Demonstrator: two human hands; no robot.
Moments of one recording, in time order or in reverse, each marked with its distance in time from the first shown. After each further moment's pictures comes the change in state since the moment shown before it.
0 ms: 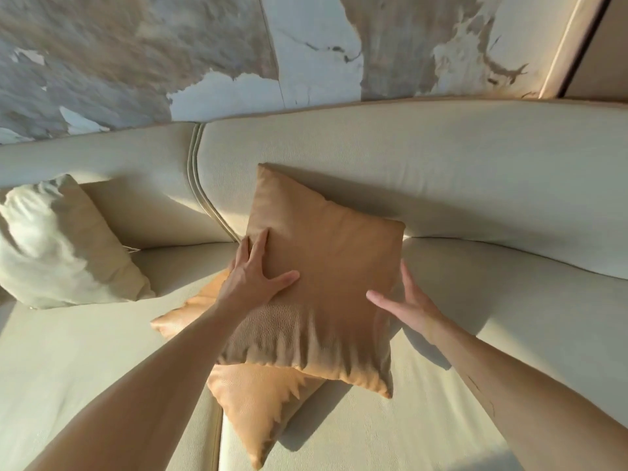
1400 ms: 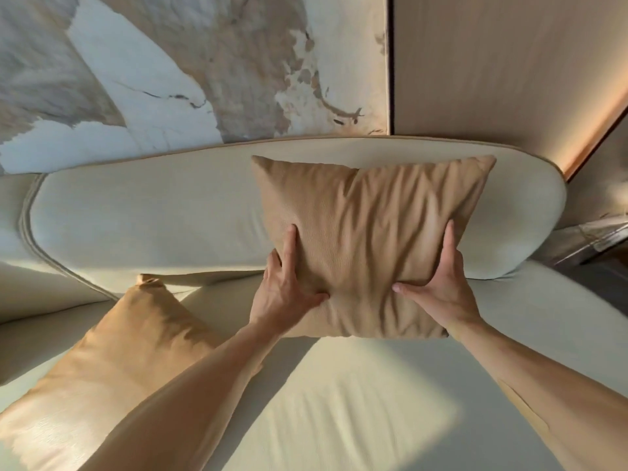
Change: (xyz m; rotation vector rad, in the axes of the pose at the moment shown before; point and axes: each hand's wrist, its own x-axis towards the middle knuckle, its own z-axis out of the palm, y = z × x) left_hand -0.012 0.255 0.151 -0.136 0.026 0.398; right_hand -0.040 0.072 -0.248 -0.105 0.676 -0.241
